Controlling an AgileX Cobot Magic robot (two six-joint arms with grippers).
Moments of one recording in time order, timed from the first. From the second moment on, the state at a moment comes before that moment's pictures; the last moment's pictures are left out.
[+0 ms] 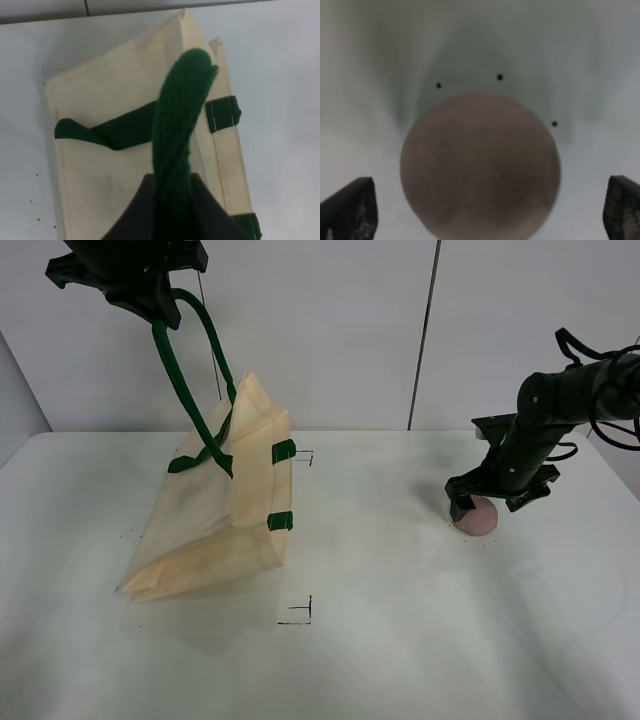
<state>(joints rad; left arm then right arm) -0.27 1.87 -2.10 0.00 1.17 -0.17 0.07 2.08 -1.36 0.02 0.67 -0.14</state>
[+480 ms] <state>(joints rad) -0.27 1.87 -2.10 0.00 1.17 -0.15 0.07 2.12 -1.36 0.06 0.61 -0.15</state>
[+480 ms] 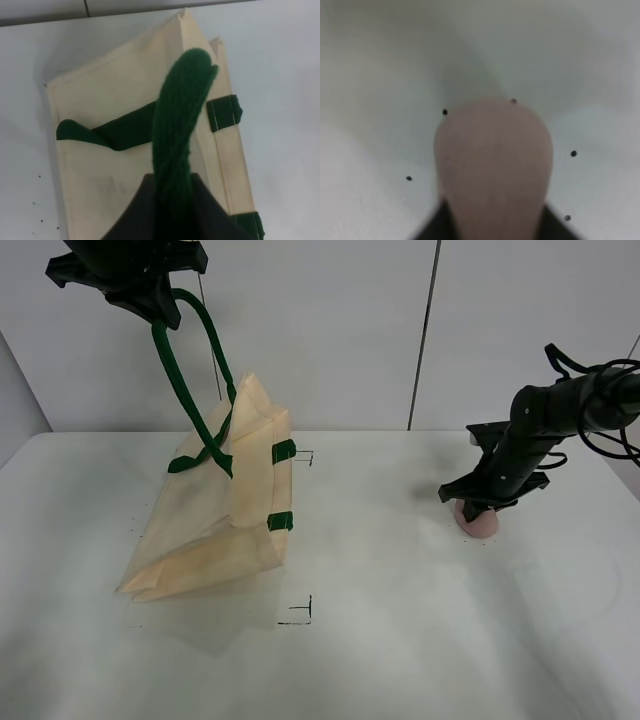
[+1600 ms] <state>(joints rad) -0.27 1.83 -2.10 0.02 1.17 -0.15 0.48 2.12 -1.82 0.63 0.76 -0.48</state>
